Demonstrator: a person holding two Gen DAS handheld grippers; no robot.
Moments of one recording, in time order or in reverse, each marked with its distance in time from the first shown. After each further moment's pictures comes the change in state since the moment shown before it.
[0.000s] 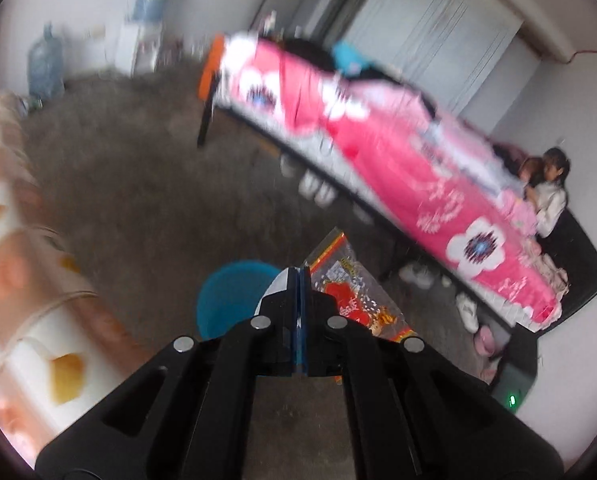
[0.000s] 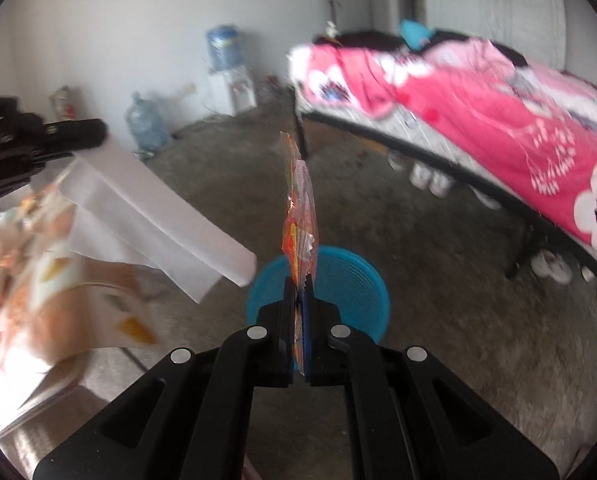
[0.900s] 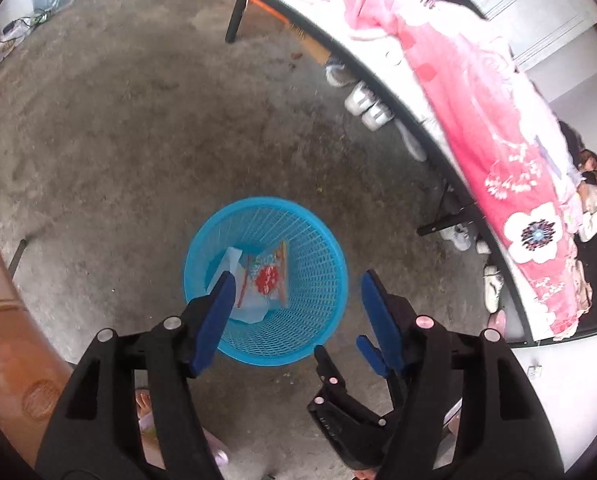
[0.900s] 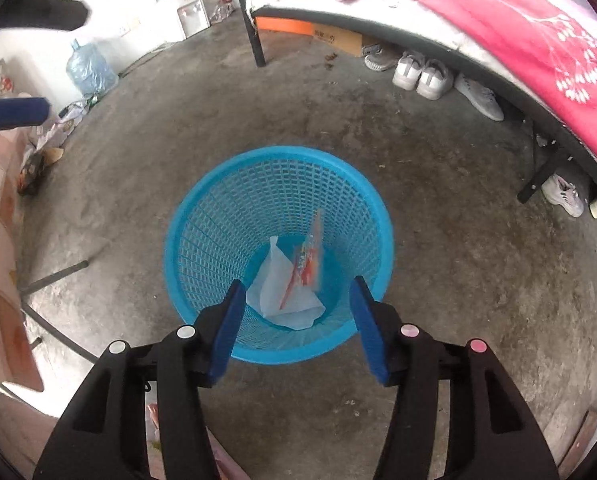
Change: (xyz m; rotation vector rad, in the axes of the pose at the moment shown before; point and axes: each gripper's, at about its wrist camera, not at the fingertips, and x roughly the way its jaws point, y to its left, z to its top) left arm 0.156 0.045 -0.001 -0.153 0.274 0.080; right arm 0.164 -0.034 -0.041 0.086 0.270 -0.080
